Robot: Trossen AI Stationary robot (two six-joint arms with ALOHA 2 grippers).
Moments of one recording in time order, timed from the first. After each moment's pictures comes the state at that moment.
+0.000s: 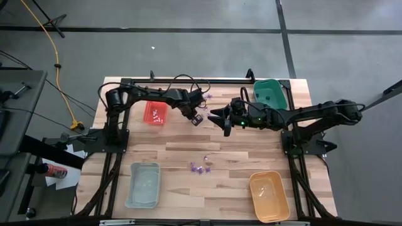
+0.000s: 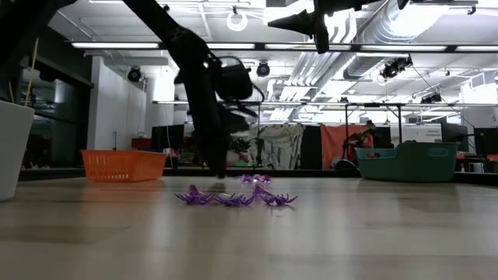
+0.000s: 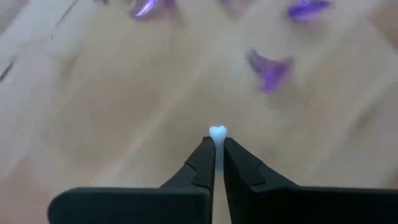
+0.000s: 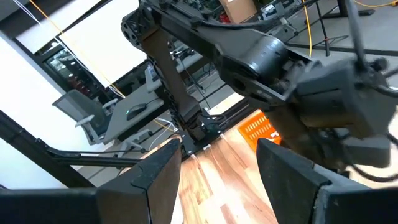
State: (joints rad) left arm 0.37 1.97 1.28 -0.57 0.00 -0.33; right arm 0.03 1.29 0.86 0.33 0.21 0.57
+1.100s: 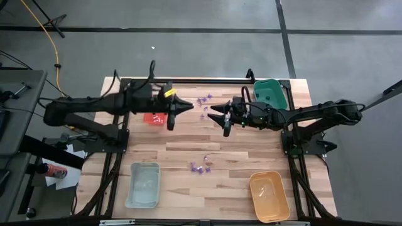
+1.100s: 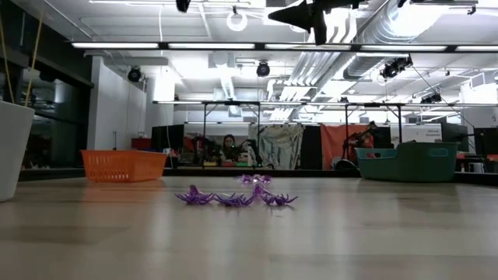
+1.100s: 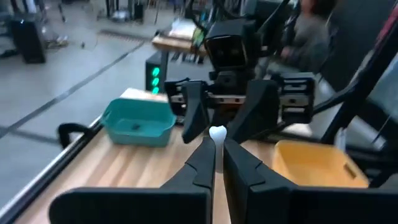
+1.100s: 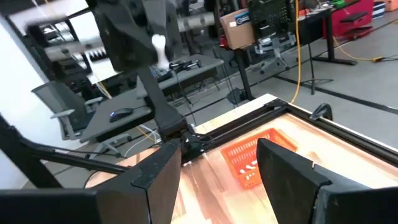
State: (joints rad) left arm 0.08 1.14 1.08 -0.11 -0.04 -0.13; right arm 0.03 1.29 0.86 0.39 0.26 0.36
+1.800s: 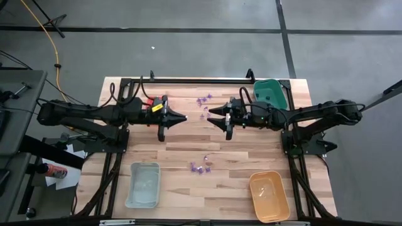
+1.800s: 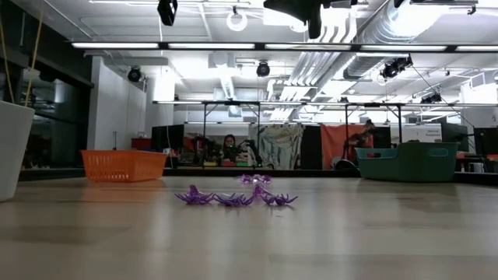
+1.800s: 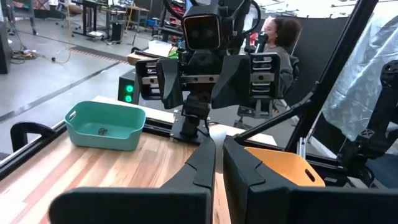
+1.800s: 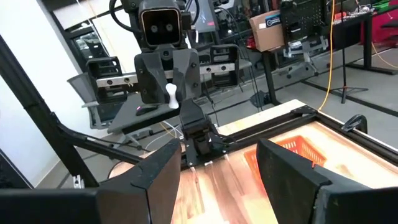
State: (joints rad) left arm -0.01 1.00 0.76 0.19 -0.04 -0.22; right arm 0.03 1.29 0.86 0.43 0.14 0.31
